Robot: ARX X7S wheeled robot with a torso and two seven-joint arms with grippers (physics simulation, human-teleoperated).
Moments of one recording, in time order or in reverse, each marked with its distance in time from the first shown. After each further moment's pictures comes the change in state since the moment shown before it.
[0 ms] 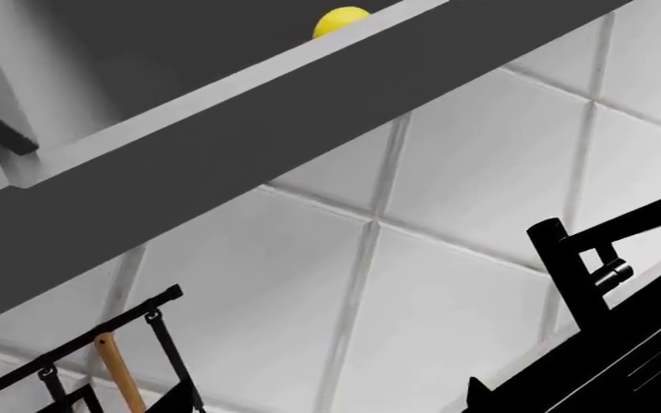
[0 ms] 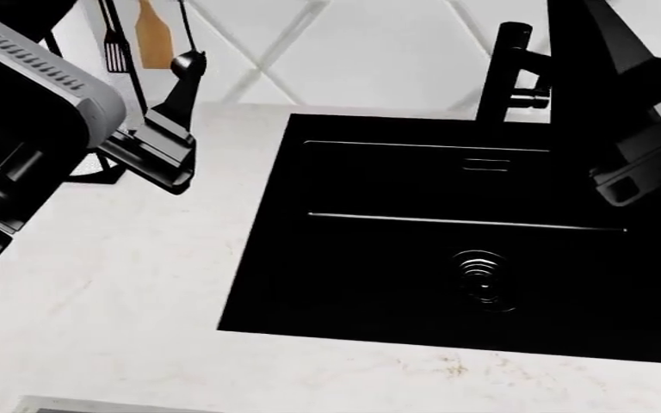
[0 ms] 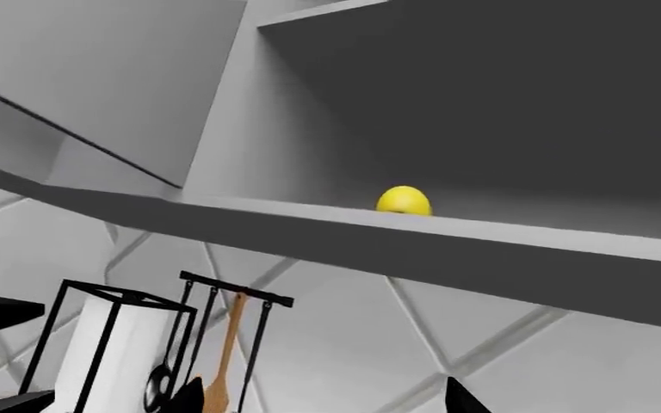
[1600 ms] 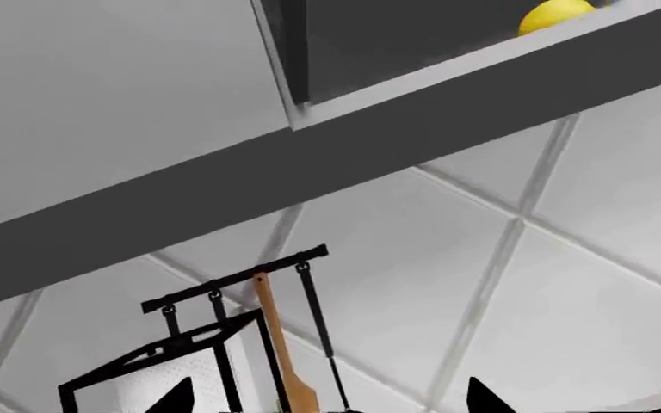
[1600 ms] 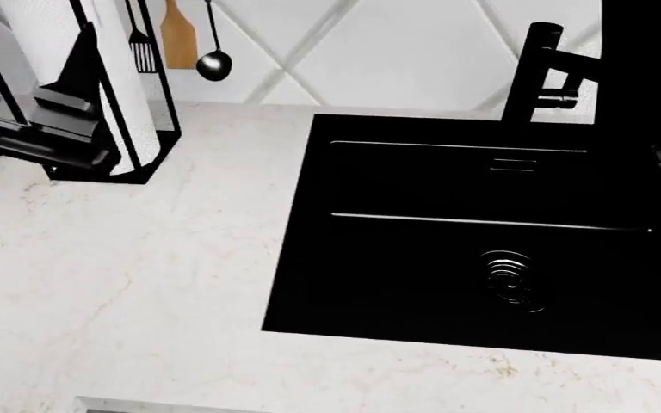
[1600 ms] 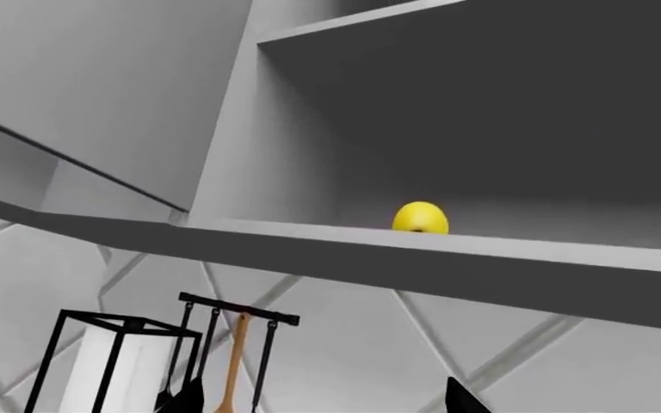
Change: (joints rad) left arm 0.116 -0.035 -0.277 0.109 -0.219 -0.104 -0.298; right arm -0.011 0.040 0.052 0.019 0.070 -0.031 0.037
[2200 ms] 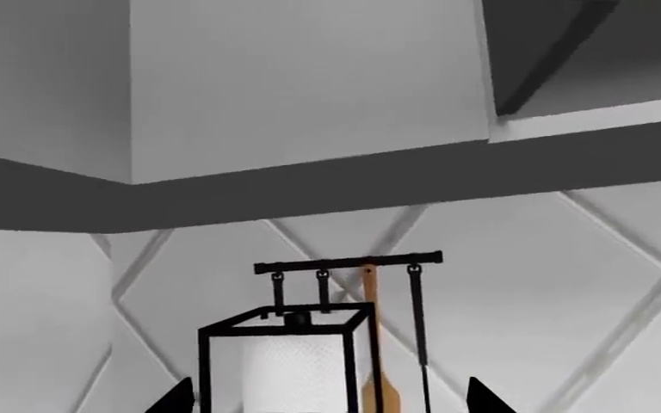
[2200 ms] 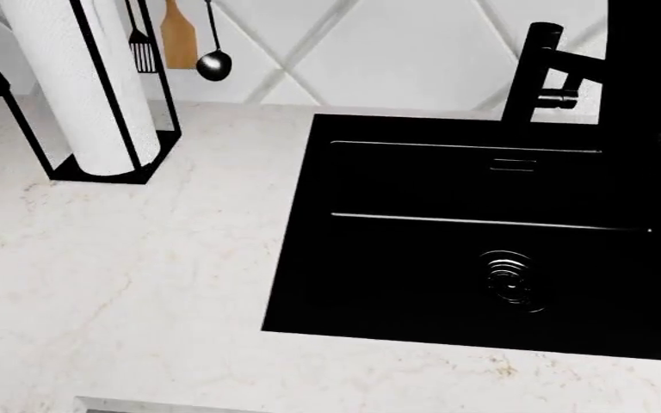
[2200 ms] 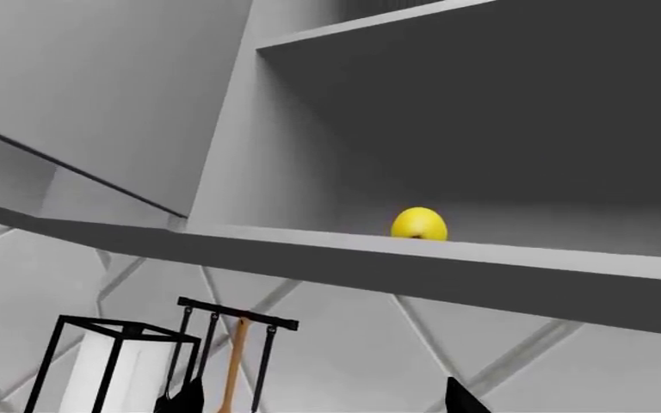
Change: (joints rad) left arm -0.071 0.002 -0.166 -0.133 -0.143 -0.074 -0.196; right arm 0.024 0.004 -0.013 0.009 0.008 -0.003 0.008
